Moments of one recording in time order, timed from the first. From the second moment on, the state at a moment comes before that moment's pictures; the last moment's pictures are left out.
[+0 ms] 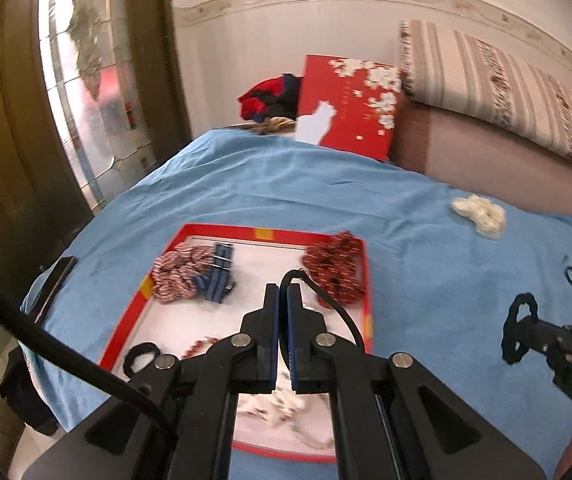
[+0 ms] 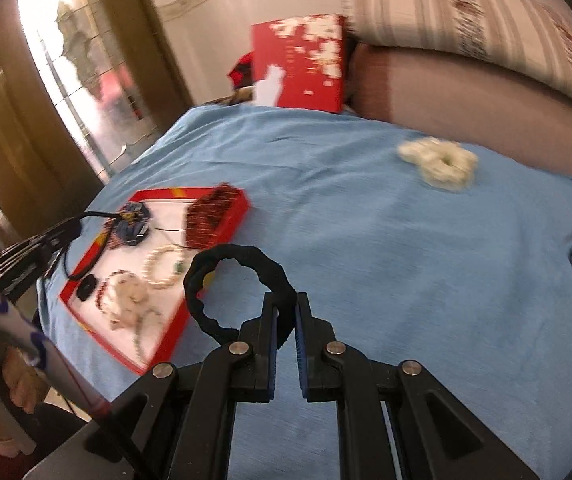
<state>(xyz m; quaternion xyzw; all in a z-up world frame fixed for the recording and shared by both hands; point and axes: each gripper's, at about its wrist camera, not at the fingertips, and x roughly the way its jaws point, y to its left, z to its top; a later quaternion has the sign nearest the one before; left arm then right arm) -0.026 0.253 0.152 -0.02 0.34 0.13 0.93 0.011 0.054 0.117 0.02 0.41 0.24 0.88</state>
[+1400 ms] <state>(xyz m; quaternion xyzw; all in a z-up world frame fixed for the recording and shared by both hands) 0.024 0.382 0.062 -0.20 0.46 0.05 0.87 0.135 0.281 0.051 -0.13 0.47 0.24 0.84</state>
